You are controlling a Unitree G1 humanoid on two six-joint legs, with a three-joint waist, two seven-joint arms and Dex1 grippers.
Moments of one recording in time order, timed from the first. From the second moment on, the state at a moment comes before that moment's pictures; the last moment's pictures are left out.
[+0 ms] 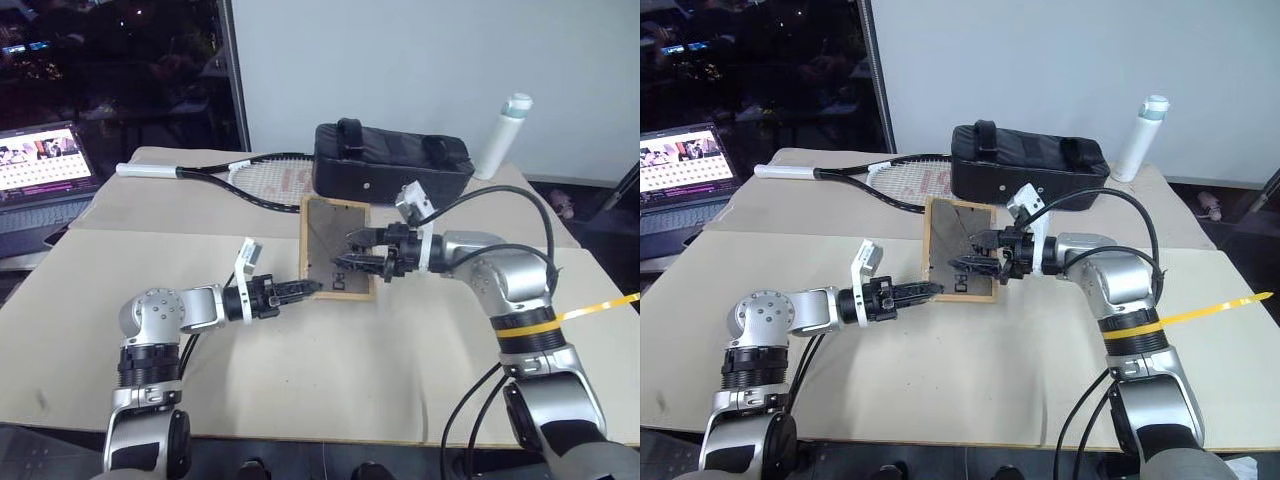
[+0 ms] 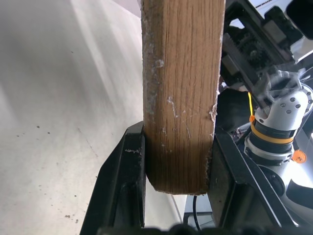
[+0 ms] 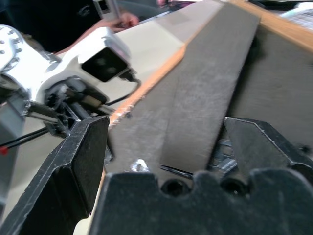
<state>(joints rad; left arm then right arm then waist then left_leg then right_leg) -0.69 0.35 0.29 0.16 -0.97 1.42 -0.59 -0.88 -0.49 0.09 0.14 0.48 0.73 1.06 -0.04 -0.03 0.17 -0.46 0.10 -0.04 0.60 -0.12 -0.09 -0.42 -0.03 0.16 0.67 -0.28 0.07</state>
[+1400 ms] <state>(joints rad) -0.93 0.63 -0.18 0.76 -1.68 1.61 -0.47 -0.72 -0.67 0.18 0.55 -0.37 -0.87 0.52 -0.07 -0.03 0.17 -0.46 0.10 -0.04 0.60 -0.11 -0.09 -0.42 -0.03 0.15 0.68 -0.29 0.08</state>
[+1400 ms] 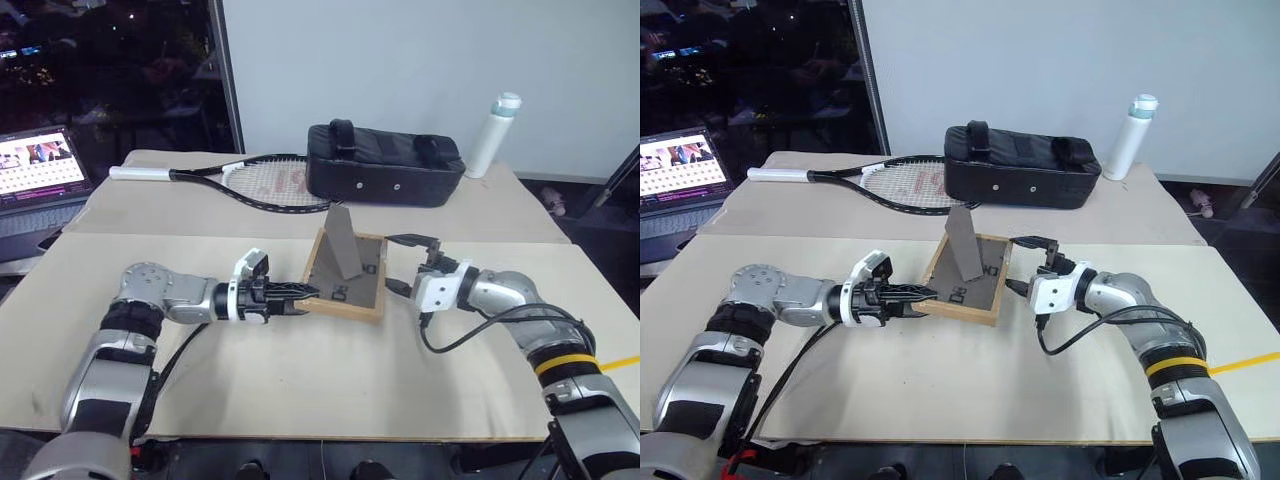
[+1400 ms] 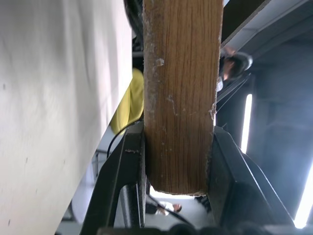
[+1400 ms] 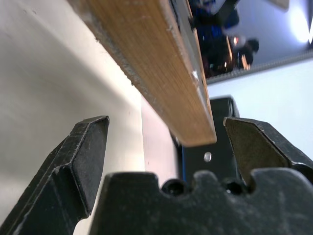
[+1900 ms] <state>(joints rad) -0.84 0.66 -0.04 0.54 -1.66 1.56 -0.46 -0.73 -0.65 0.19 0.55 -0.27 -0.88 0.61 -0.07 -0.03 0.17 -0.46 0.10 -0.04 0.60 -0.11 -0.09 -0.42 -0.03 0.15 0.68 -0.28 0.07</state>
